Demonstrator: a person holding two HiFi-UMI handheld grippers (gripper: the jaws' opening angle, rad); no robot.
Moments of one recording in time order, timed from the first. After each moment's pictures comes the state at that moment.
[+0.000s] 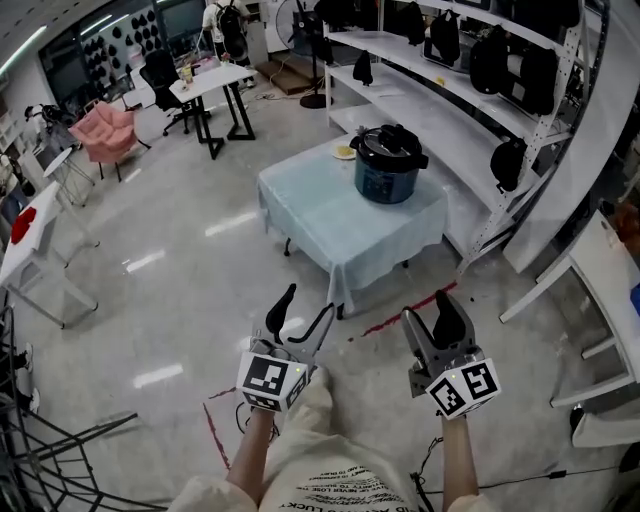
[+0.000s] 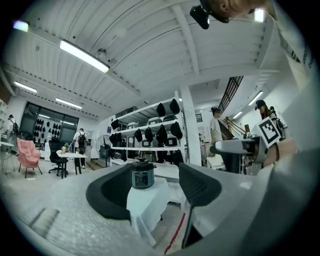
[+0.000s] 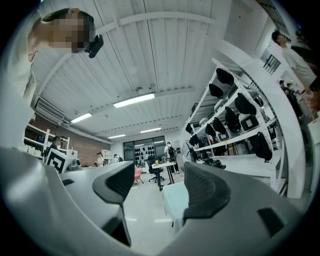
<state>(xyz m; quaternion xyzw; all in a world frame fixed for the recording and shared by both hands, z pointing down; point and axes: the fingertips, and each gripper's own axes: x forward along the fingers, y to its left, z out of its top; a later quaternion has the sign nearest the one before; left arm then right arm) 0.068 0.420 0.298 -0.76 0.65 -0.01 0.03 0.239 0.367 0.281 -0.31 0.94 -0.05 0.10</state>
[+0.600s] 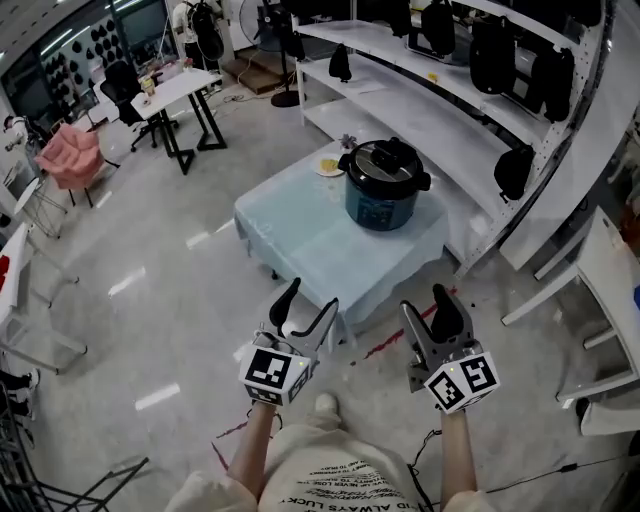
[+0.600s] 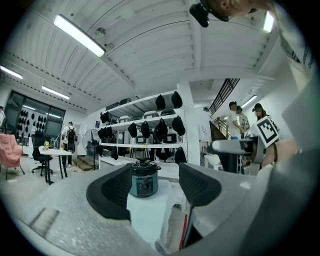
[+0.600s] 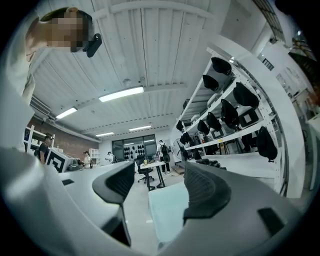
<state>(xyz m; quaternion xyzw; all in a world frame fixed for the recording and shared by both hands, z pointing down) -0.011 0.235 0.303 -0.81 0.59 -0.02 0.01 0.153 0.203 0.287 -0.36 0.93 -0.06 0.09</state>
